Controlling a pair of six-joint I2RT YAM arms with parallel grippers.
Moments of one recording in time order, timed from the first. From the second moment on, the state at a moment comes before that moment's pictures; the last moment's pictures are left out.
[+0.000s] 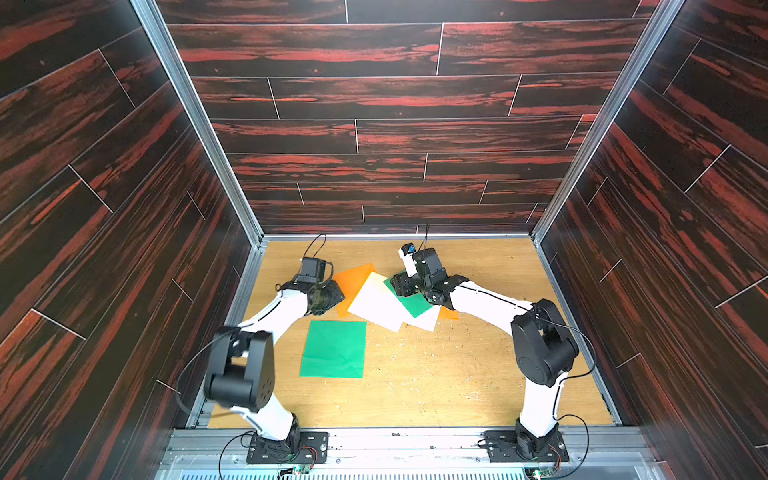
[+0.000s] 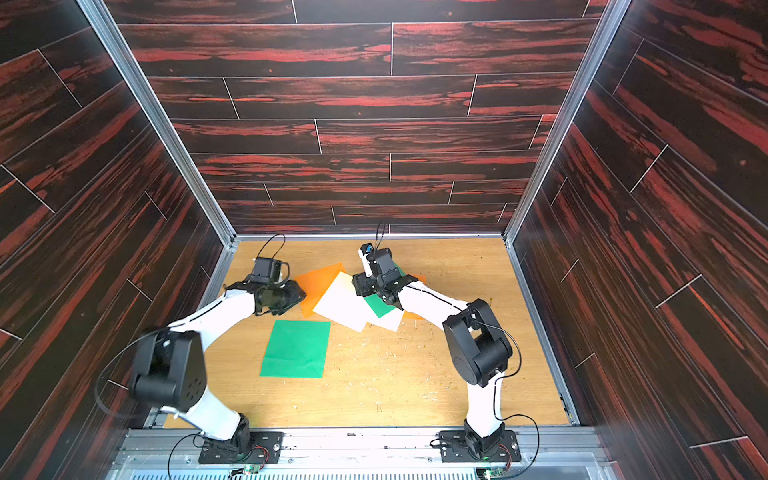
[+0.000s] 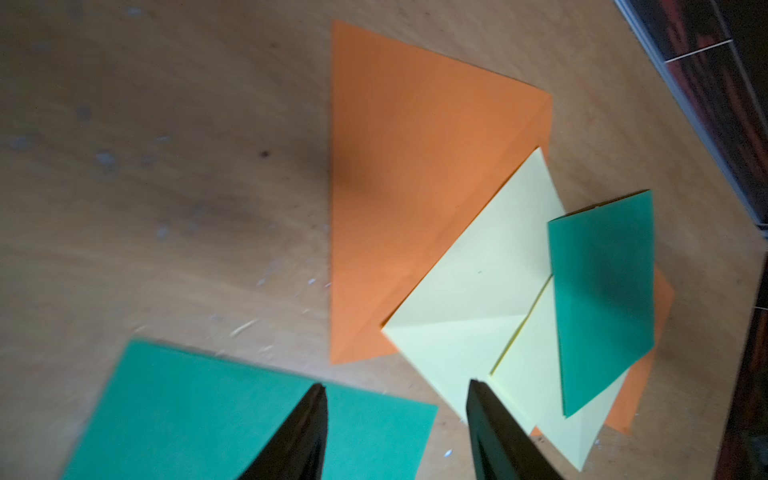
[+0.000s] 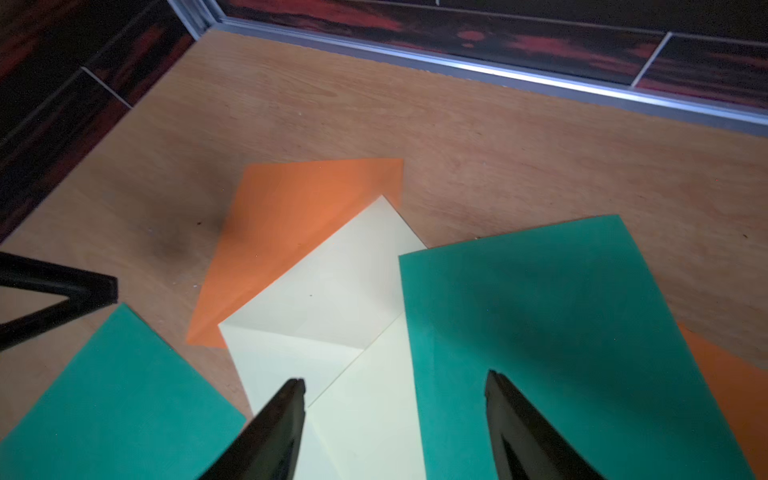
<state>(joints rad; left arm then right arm) -0.15 1.70 1.12 -0.38 0.22 -0.71 0.63 1.93 1.39 -0.14 0.00 0.21</state>
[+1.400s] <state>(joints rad) -0.44 2.12 1.18 0.37 0.35 -1.29 0.36 2.22 1.52 -0.12 -0.29 0.40</state>
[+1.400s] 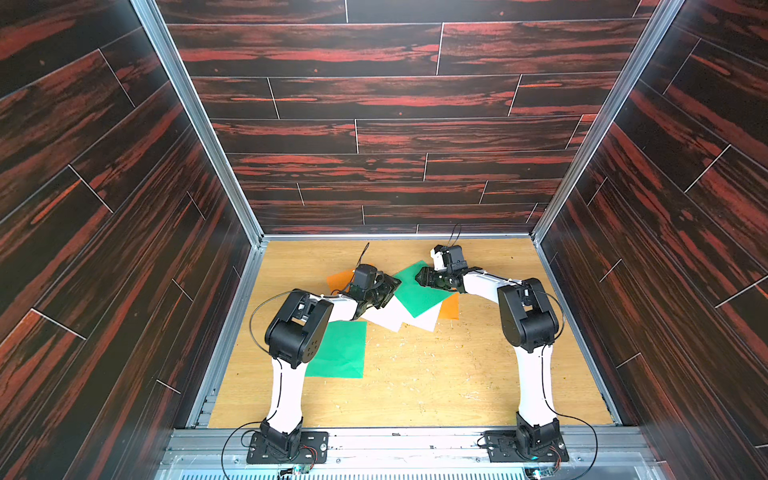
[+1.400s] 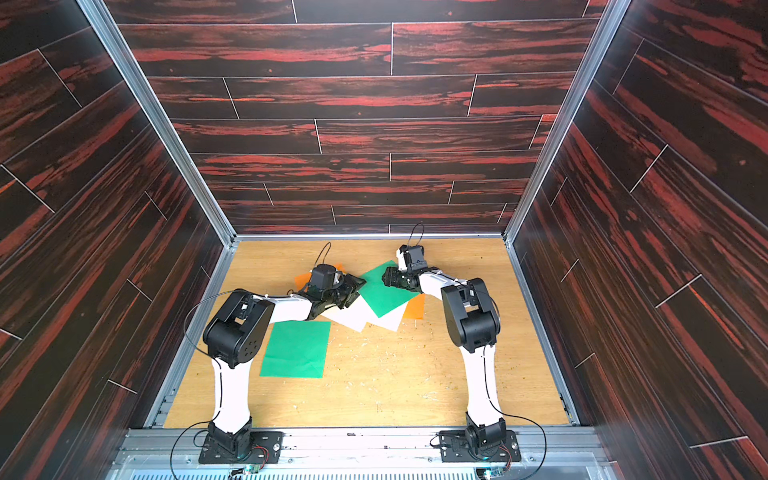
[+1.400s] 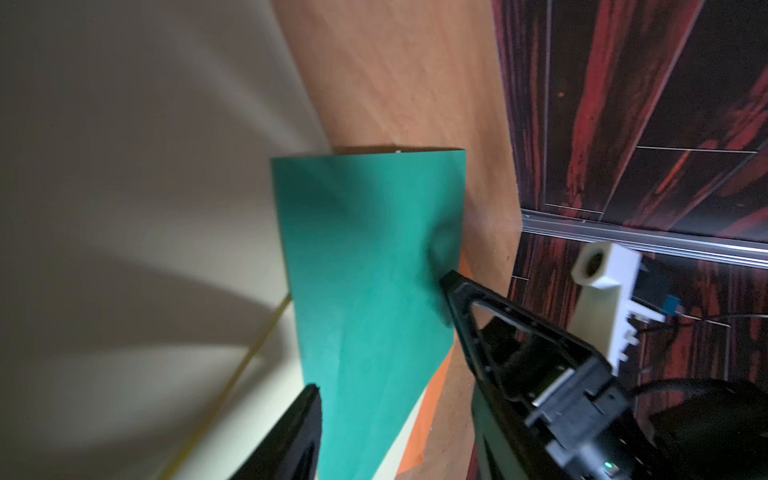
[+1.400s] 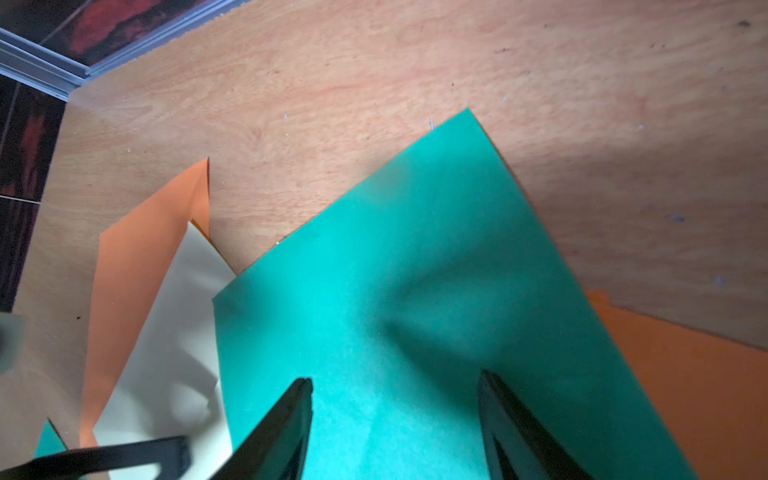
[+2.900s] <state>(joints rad) -0.54 2.15 1.24 0.33 0.21 -1.29 0.35 2.25 1.51 -0.06 -0.36 0.39</state>
